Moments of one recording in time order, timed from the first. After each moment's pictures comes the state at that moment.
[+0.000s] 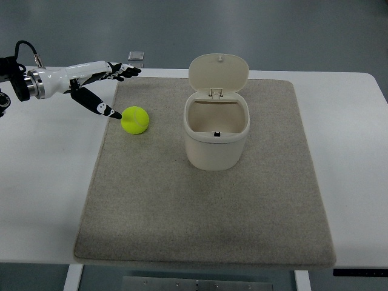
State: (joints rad) left arm -0.89 0.65 -0.63 -0.96 1.34 -0.47 -0.40; right arm 0.07 0.00 -0.04 0.15 0.08 -0.18 0.06
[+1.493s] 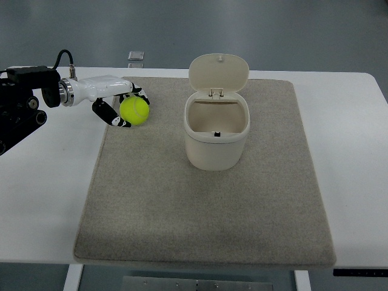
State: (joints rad) left arm -0.99 0.58 -0.43 -0.93 1.67 -0.22 -0.39; right arm 0.07 0.00 -0.04 0.15 0.08 -0.18 0.06
